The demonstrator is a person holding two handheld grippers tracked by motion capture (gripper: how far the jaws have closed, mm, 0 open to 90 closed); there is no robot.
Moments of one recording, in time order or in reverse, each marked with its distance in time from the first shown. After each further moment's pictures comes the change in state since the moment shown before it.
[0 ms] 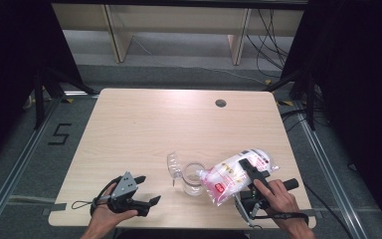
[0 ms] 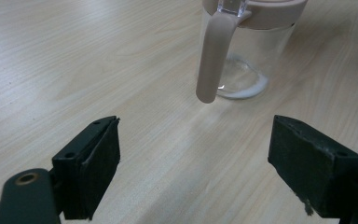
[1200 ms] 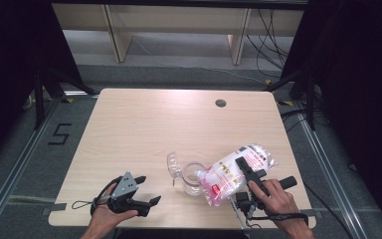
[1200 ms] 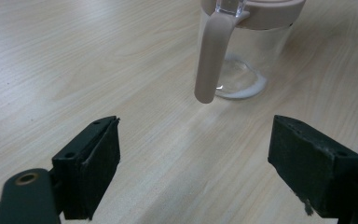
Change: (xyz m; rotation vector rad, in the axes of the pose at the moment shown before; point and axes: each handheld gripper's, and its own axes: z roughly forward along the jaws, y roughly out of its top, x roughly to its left) left arm 0.000 0.000 0.000 0.002 -0.003 0.001; right arm -0.006 0.011 -0.003 0.035 -0.059 -0.134
